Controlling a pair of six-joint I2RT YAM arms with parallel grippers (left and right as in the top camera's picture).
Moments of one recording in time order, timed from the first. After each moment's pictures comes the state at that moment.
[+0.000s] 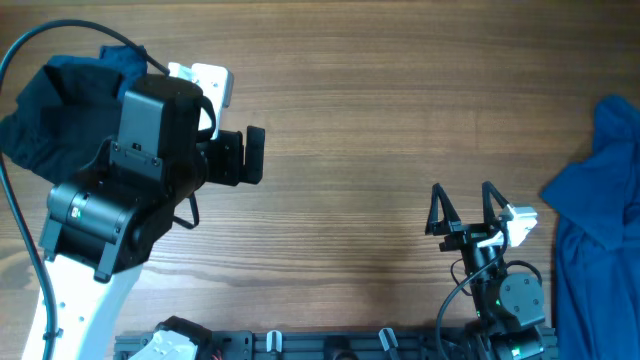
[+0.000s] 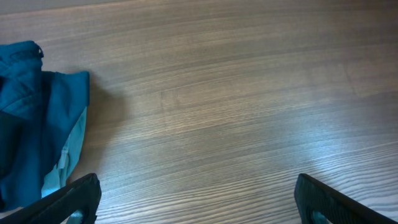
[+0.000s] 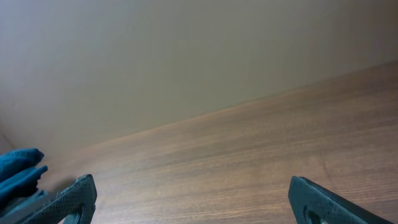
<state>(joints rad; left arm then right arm) -0.39 1.20 1.57 -1.18 -0.07 -0.17 0.30 0.02 0.02 0.03 0.15 0.36</state>
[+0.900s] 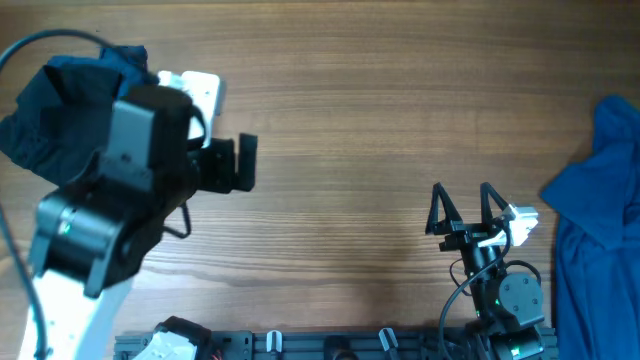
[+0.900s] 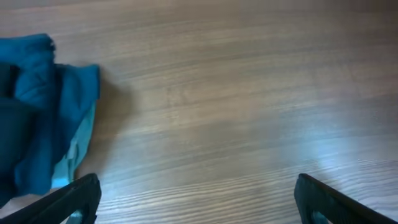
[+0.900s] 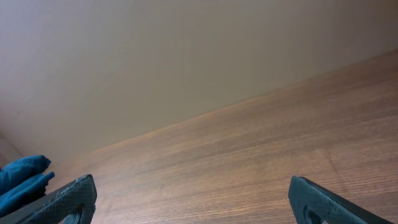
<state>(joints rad) -0.36 1.14 1.55 -1.19 -0.07 -0.17 0.30 0.02 0.01 0.02 0.15 0.42</state>
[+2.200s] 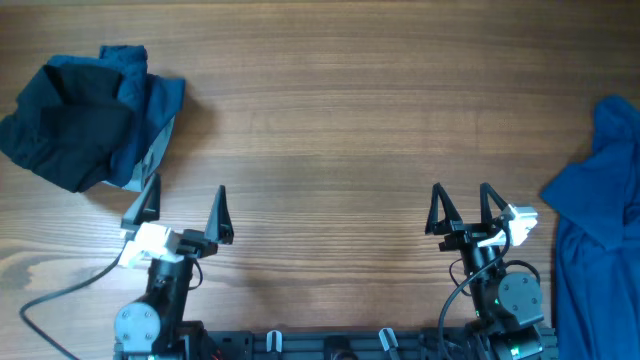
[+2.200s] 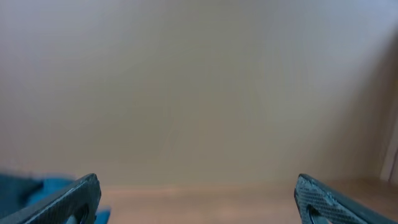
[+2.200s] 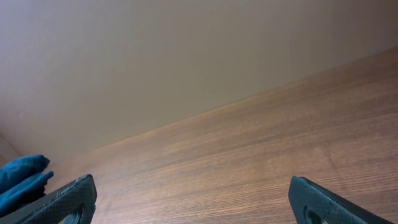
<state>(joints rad) -0.01 0.01 0.02 0.30 0.19 -0.17 0.30 0.02 0.01 0.02 0.16 0.42</state>
